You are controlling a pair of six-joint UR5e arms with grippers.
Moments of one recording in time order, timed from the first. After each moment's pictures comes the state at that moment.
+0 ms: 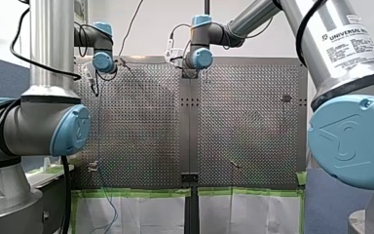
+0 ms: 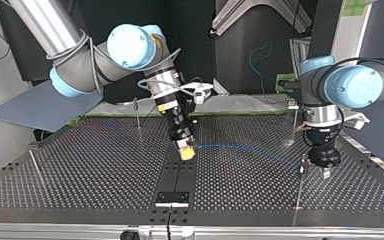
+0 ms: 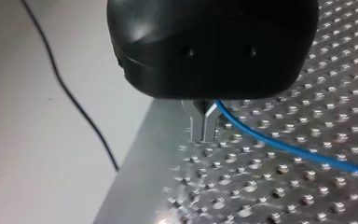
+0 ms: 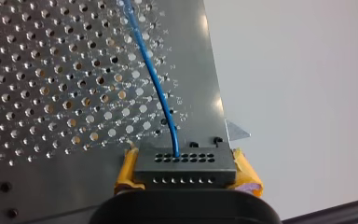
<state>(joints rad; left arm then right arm) 0.08 -1.59 -1.73 -2.80 -1.68 -1.93 2.36 -1.16 1.27 -0.31 1.60 1.71</state>
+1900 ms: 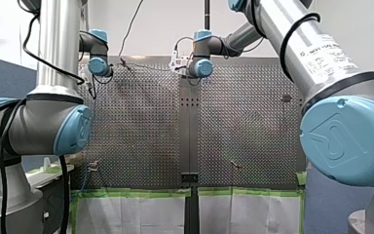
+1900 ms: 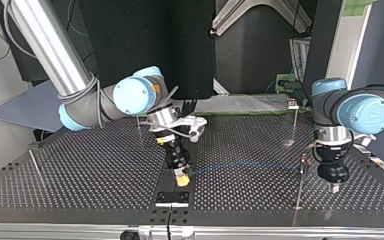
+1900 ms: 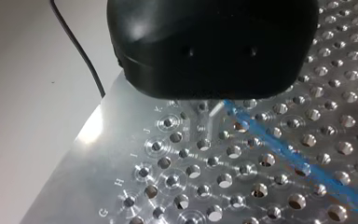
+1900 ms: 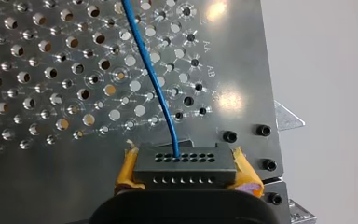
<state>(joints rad) 0.16 -1.71 -1.62 -2.81 -1.59 -1.96 2.29 -0.96 0.99 -0.23 1.54 1.70</state>
